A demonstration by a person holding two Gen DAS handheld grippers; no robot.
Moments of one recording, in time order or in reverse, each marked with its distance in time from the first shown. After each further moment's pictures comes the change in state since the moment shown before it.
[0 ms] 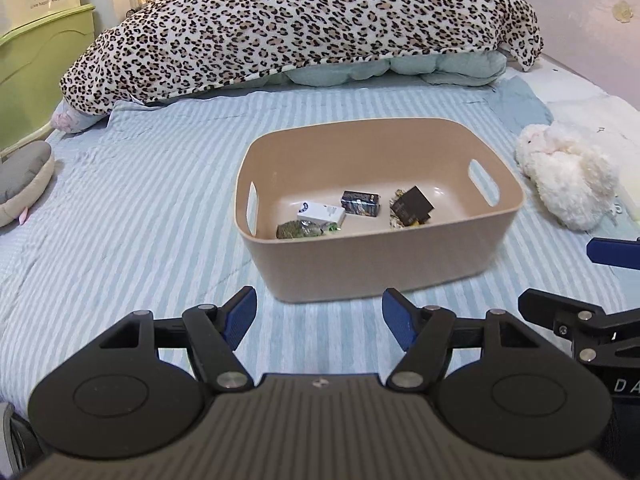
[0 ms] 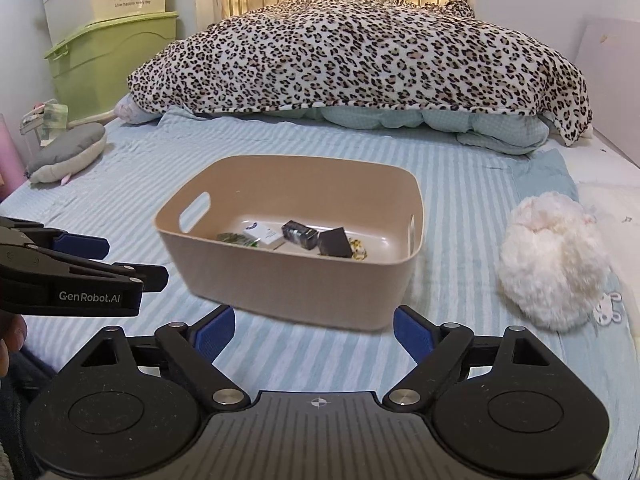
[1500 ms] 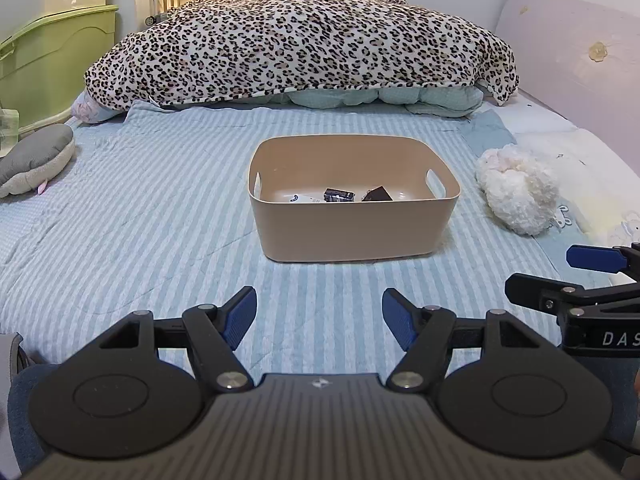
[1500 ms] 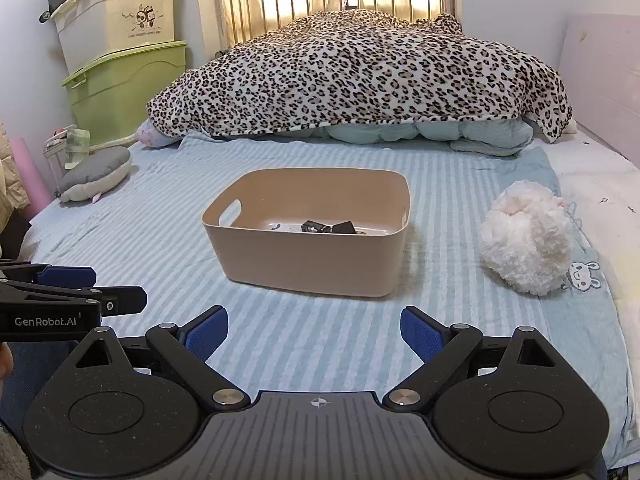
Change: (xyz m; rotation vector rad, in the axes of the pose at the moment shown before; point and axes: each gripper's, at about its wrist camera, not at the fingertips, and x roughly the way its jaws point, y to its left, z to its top) left arm -0.107 -0.003 -0.062 -0.076 -0.077 -0.042; right arm -0.094 0.003 -0.037 0.044 -0.060 0.037
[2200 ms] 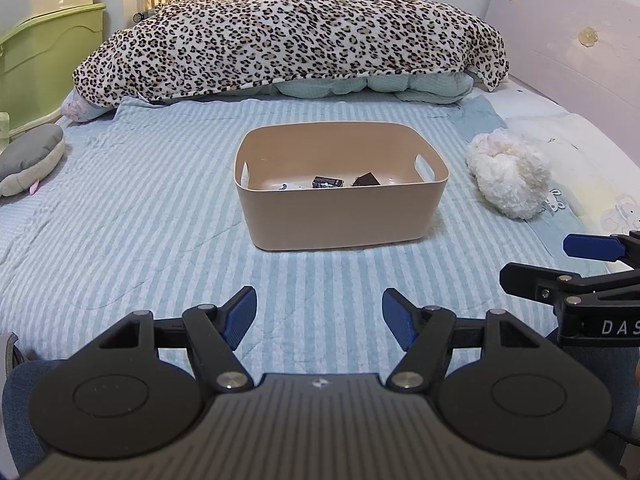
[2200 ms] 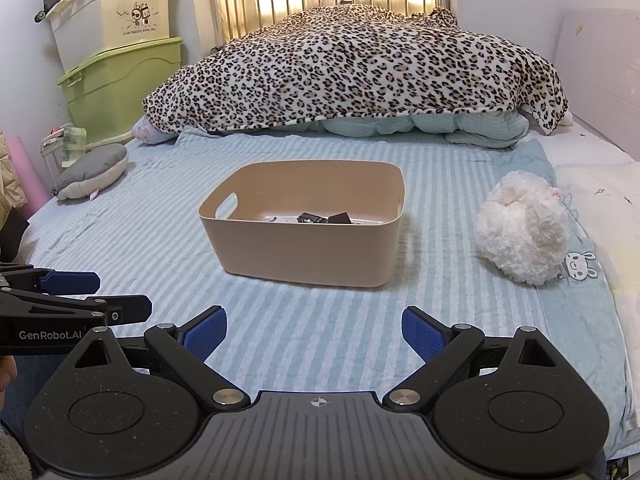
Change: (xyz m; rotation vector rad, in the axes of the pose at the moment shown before) left arm 0.002 -0.008 -0.007 0.027 0.029 -0.020; right arm -0.003 -0.003 -0.005 0.012 0.015 -0.010
